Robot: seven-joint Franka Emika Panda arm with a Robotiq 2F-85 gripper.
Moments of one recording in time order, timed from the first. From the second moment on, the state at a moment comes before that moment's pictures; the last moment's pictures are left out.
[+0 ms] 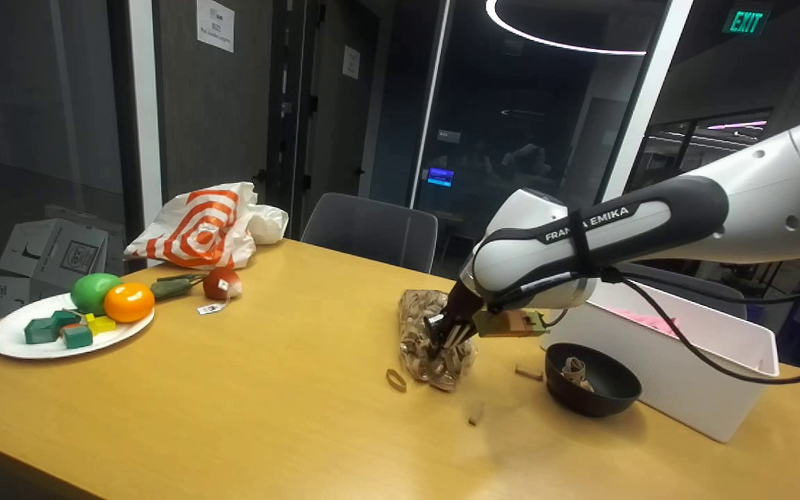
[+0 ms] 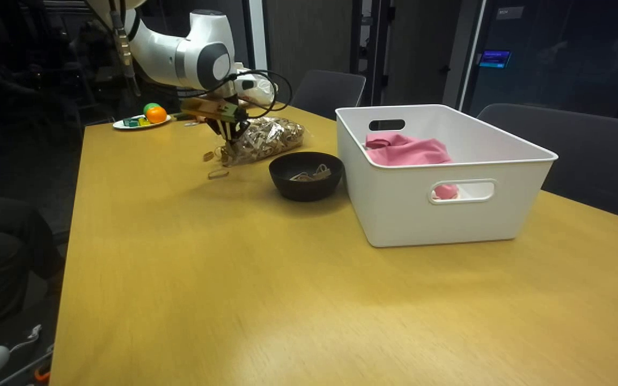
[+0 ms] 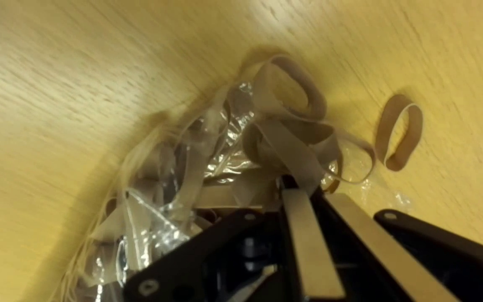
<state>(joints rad) 0.25 0.61 0.22 -1.65 -0.02 2.57 0.01</state>
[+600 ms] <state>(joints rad) 0.21 0.50 0.21 -1.66 0.00 2.25 0.00</state>
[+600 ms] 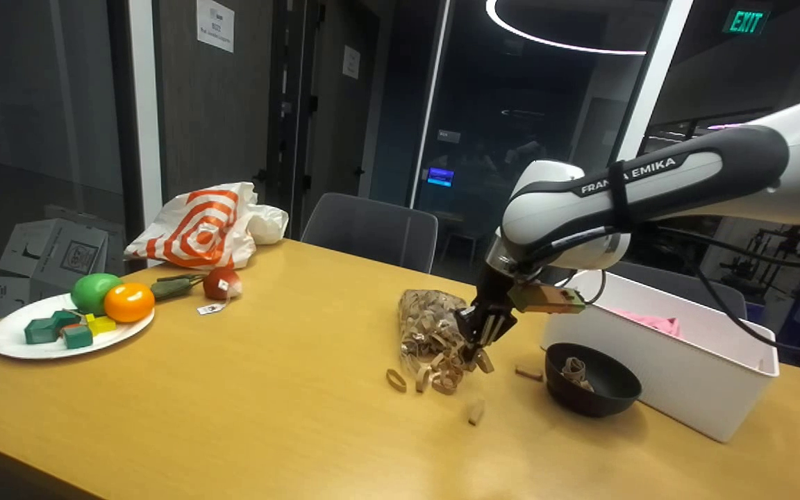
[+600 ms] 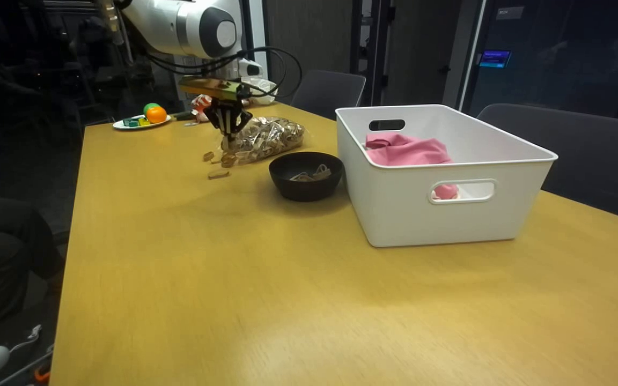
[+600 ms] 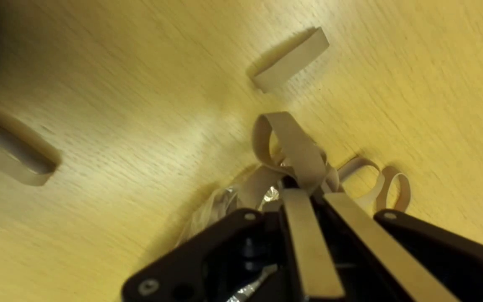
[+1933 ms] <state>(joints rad) 0.08 0.34 0.01 -1.78 -0.02 2.16 0.14</state>
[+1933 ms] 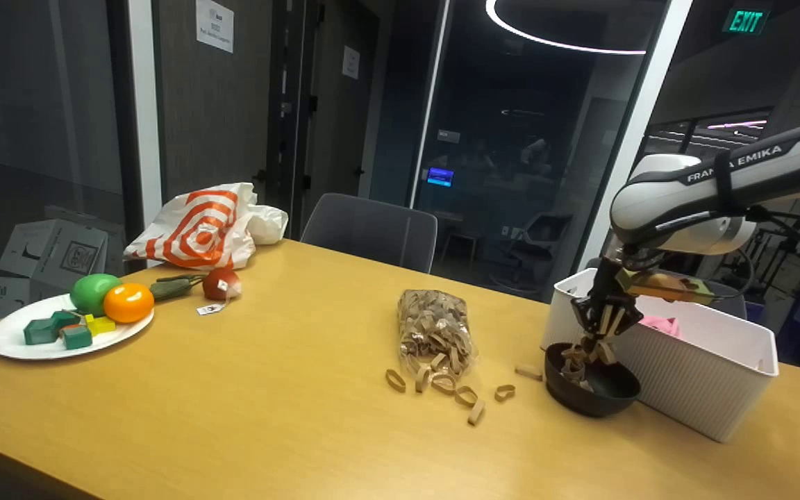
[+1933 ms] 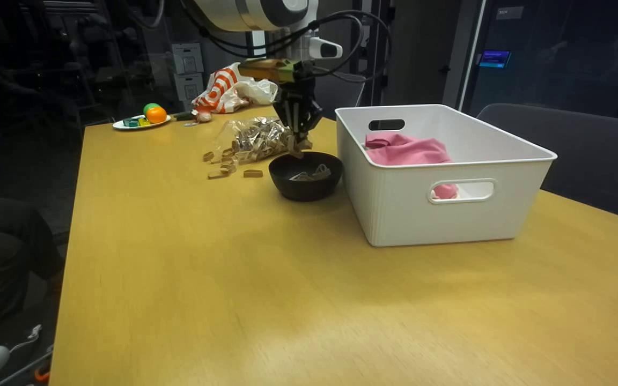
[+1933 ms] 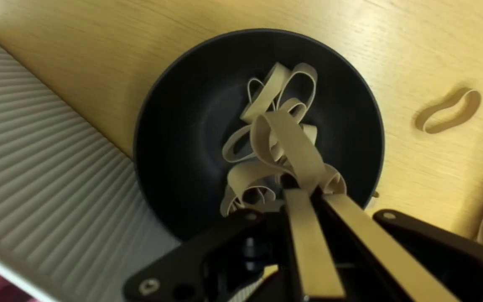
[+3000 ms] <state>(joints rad) 0.15 0.37 0.06 -1.83 -0.11 2.38 0.10</state>
